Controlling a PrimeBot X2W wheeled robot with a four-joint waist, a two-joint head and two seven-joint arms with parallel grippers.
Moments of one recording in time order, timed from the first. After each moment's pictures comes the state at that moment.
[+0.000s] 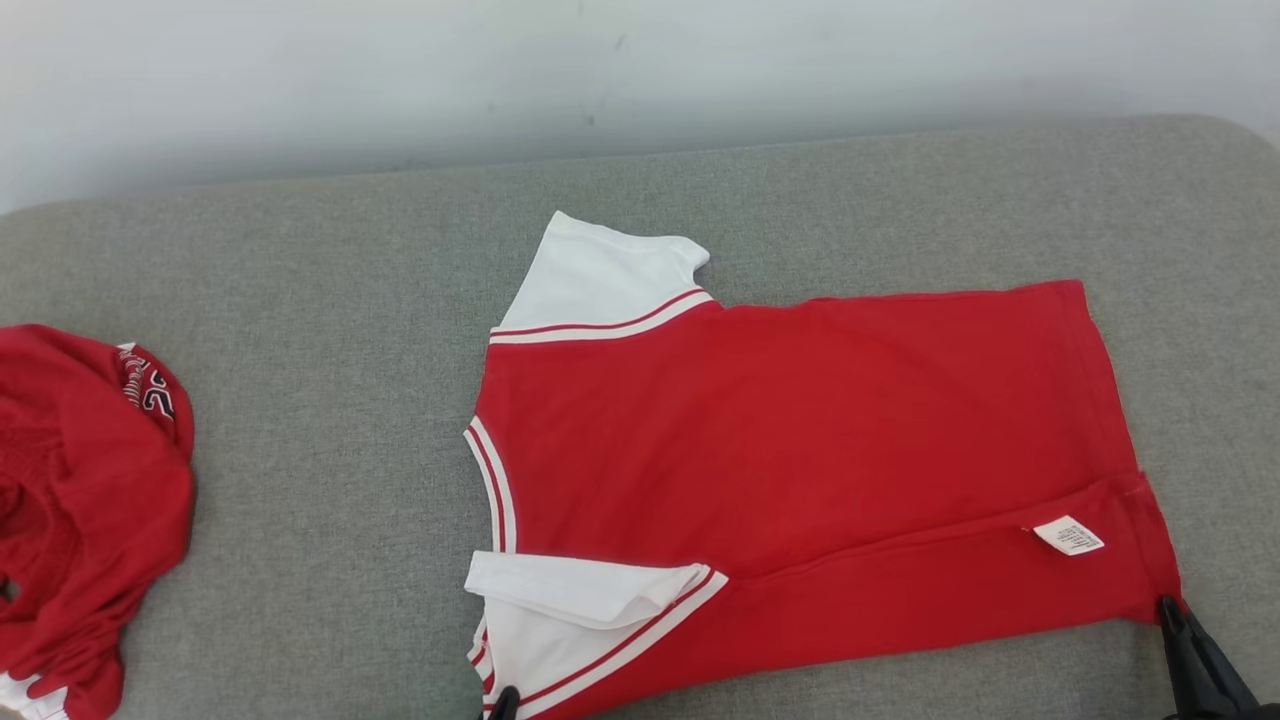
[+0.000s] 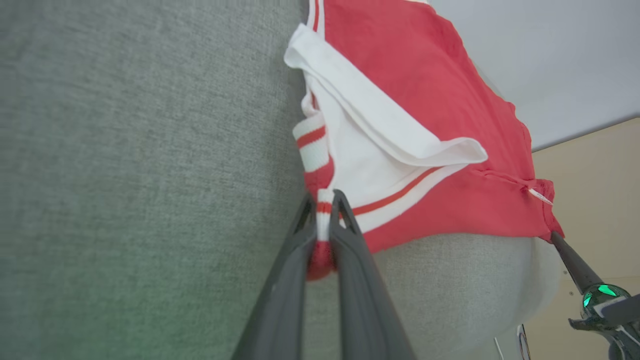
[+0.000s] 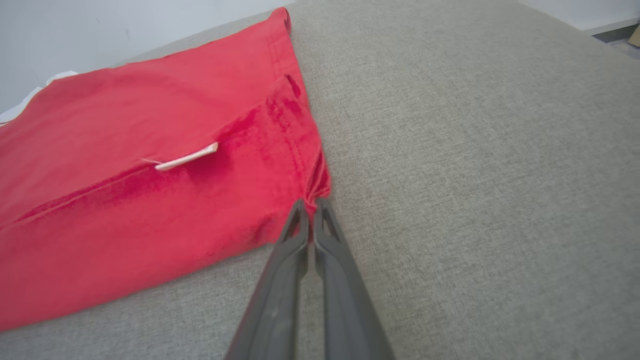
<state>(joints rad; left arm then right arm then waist) 0.06 0.14 -0.38 -0.10 -0.73 0.15 0.09 -0.01 -0.51 0.27 0.35 0.70 0.13 -0.26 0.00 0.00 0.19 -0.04</state>
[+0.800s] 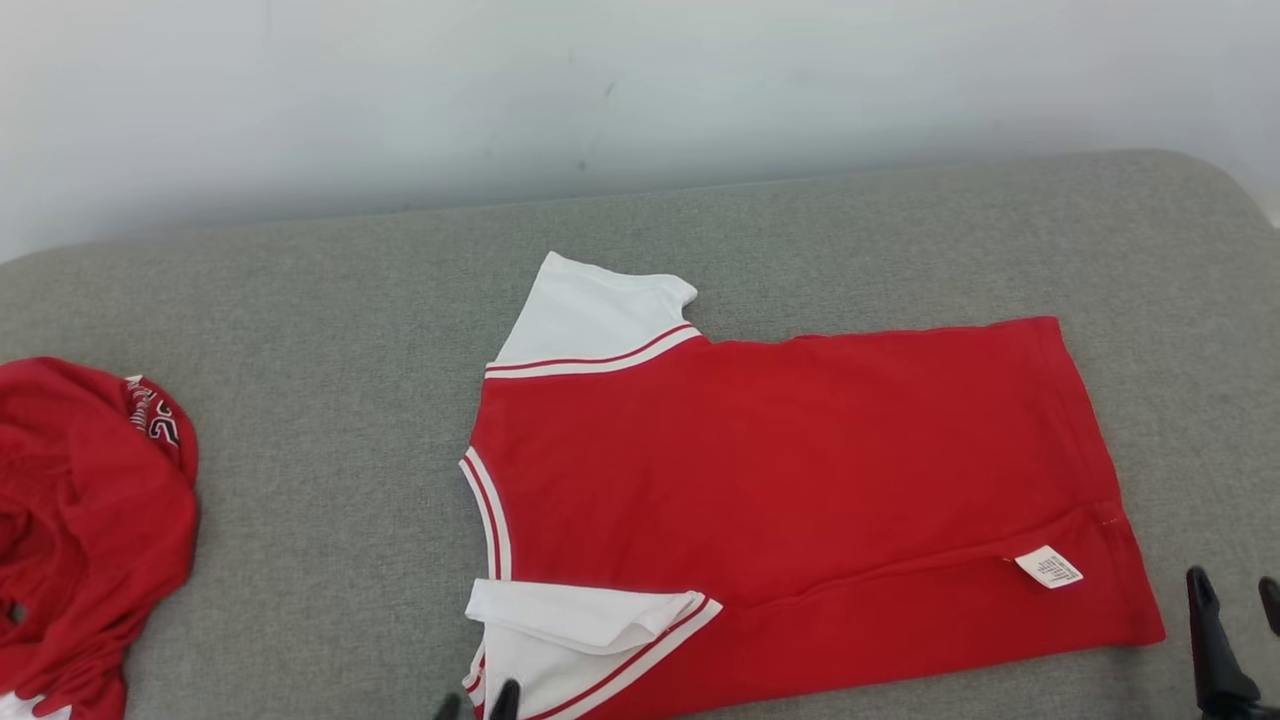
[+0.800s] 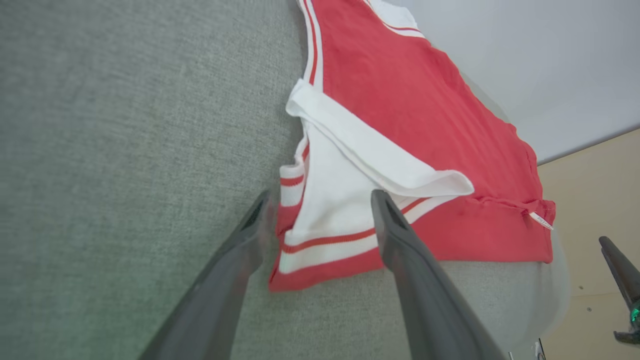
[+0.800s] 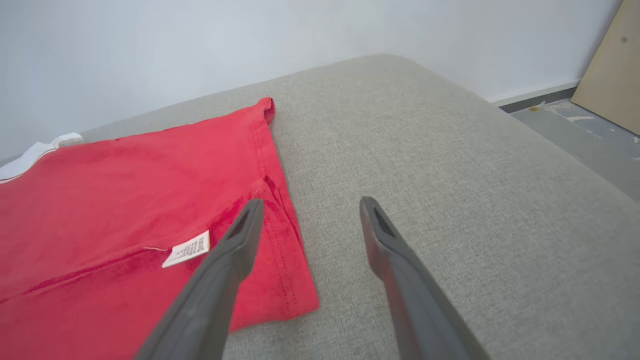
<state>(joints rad) 0.07 0.15 -0.37 -0.10 -0.72 0.19 0.05 0.04 -0.50 0.14 0.27 0.63 0.13 -0.26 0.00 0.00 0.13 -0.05</state>
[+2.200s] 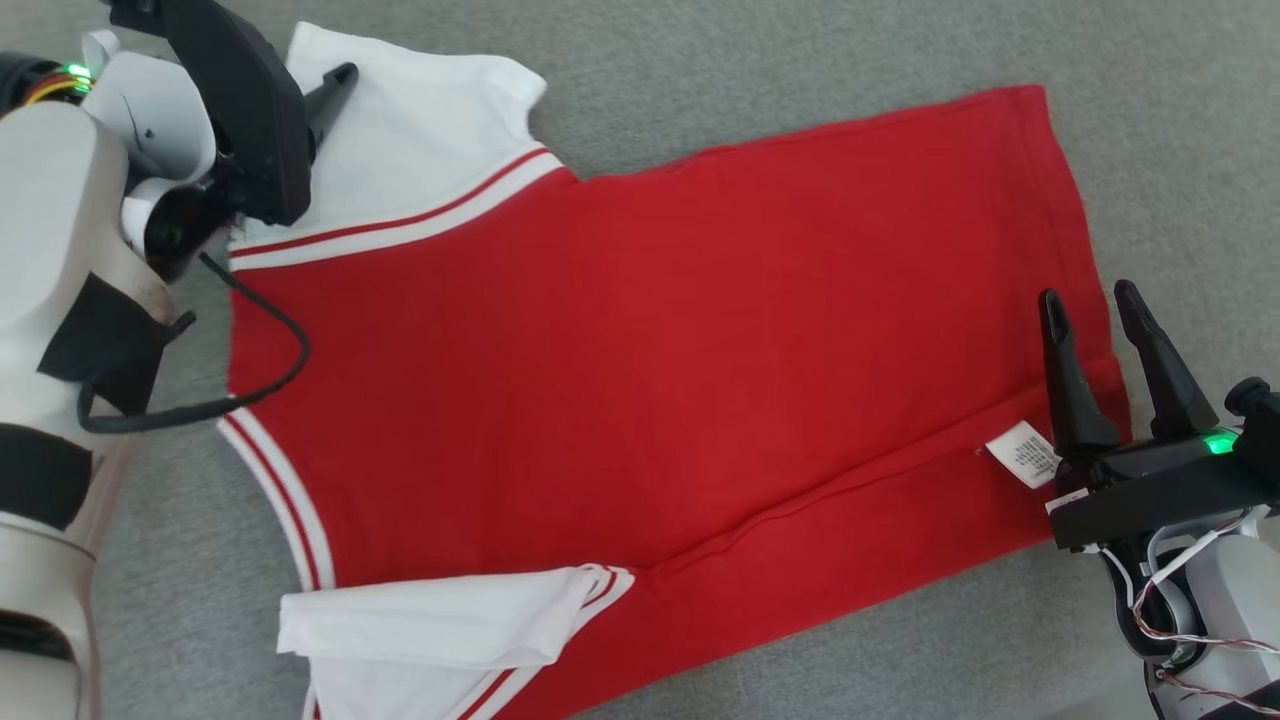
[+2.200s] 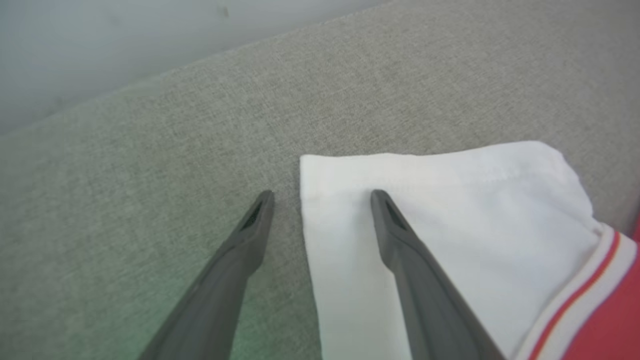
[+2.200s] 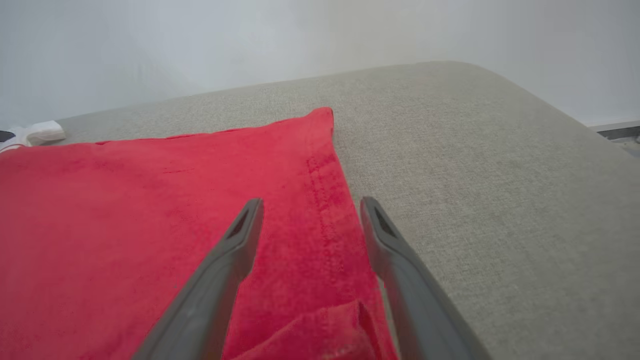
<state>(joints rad) -1.34 0.29 -0.55 0.78 -0.59 -0.12 0.53 -0.38 -0.42 0.31 0.16 0.52 0.13 -0.26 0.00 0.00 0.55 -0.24</state>
